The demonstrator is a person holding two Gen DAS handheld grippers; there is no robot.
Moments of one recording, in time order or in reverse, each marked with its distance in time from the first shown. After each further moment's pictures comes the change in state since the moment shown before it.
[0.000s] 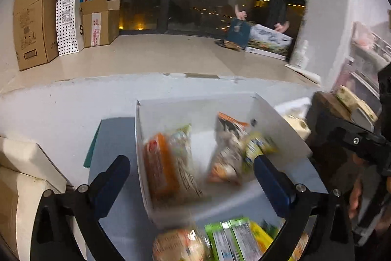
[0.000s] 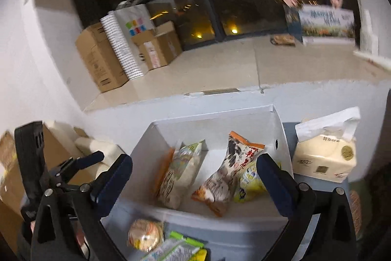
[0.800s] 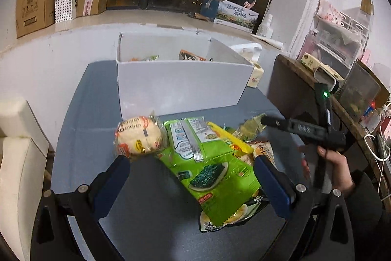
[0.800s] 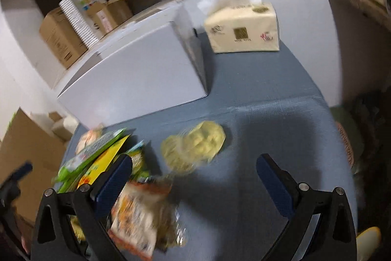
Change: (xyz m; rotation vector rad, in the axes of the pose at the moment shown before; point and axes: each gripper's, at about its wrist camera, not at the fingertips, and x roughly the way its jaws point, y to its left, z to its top) left arm -0.077 -0.037 -0.153 -0.011 0.084 -0.125; right arm -0.038 -0.107 -0.175 0.233 0.165 -0.144
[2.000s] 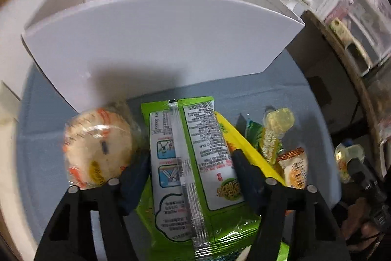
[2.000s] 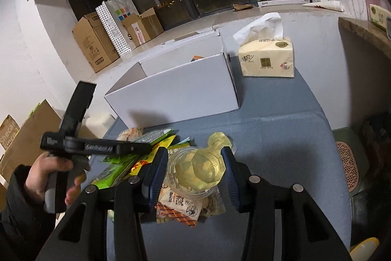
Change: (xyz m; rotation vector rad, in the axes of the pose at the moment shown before) left arm 0.137 0.000 0.053 -0.012 0.390 0.017; right arm -0.068 0.044 -0.038 -0.120 -0.120 0.092
